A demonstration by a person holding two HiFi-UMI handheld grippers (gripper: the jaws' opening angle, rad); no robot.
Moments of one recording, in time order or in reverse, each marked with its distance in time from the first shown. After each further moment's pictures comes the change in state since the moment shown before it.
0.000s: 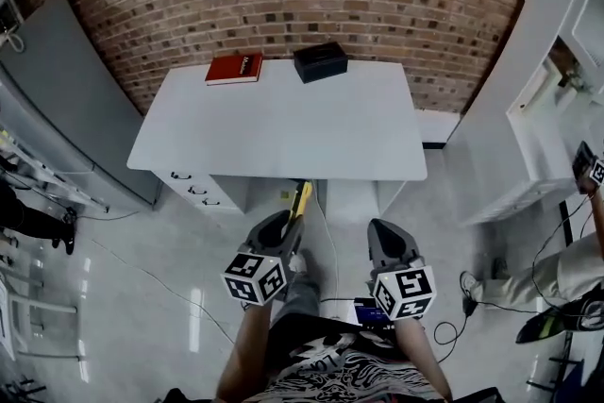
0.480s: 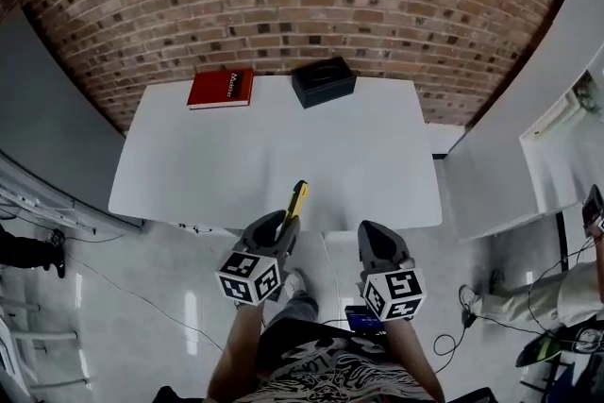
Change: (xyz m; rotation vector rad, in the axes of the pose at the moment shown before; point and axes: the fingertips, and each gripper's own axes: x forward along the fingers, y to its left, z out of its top) left arm 0.140 0.141 0.057 0.007 0.081 -0.051; right arm 0.201 -0.032 0.028 0.026 0.071 -0.039
